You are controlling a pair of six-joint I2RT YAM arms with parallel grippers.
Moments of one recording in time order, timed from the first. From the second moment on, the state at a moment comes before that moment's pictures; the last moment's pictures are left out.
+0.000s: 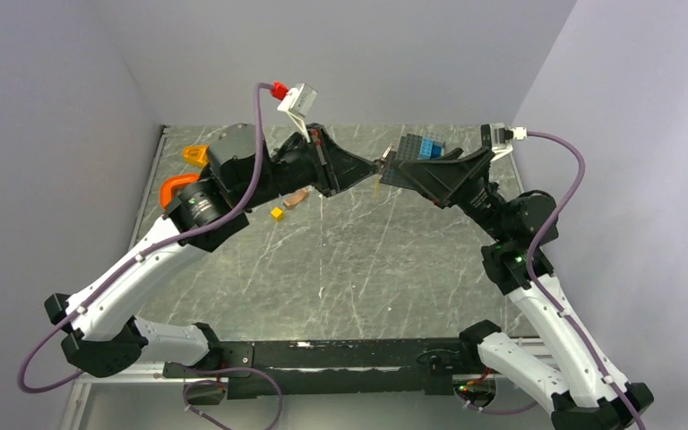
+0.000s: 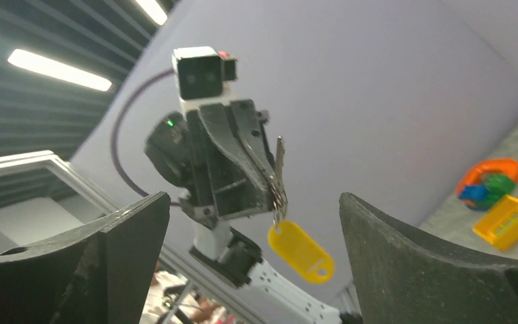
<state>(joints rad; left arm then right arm) -0.92 1.28 1.62 -0.26 0.19 -0.70 0.43 0.83 0.92 0.49 -0.48 1.33</state>
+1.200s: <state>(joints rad) -0.80 1.30 1.80 -0.95 0.66 -0.39 0.48 1.05 1.34 -0.33 -1.14 0.56</state>
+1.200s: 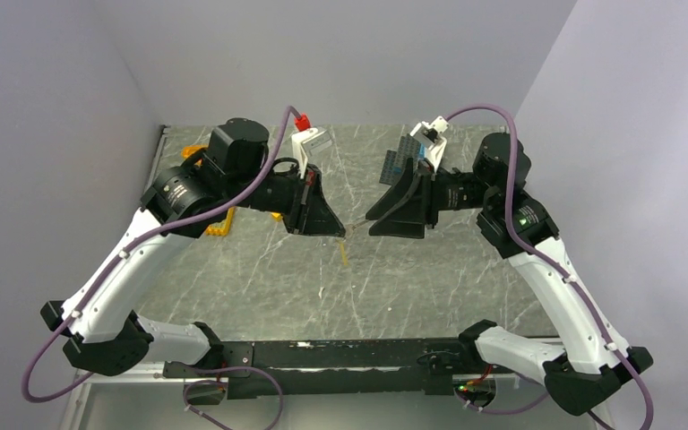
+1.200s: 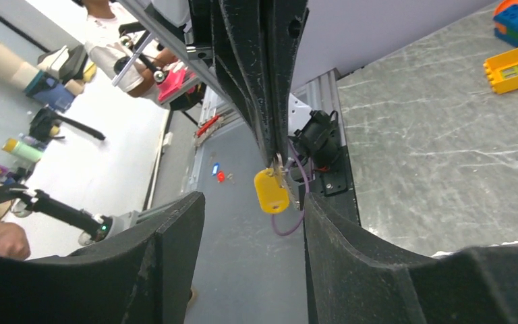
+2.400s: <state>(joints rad) -0.80 1.32 1.78 -0.89 0.76 -0.43 0.59 1.11 1.33 -0.34 -1.11 0.56</state>
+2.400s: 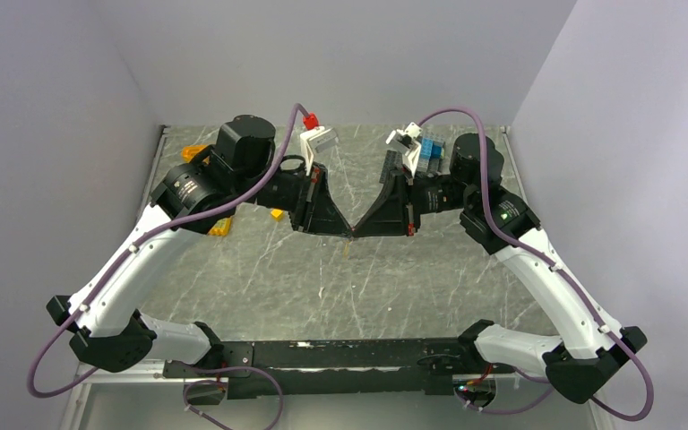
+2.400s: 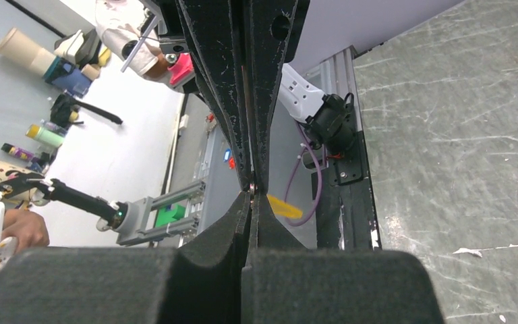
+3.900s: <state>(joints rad) -0.80 1.26 1.83 -0.80 0.65 -0.47 0.60 1.03 1.25 0.03 -1.01 0.83</state>
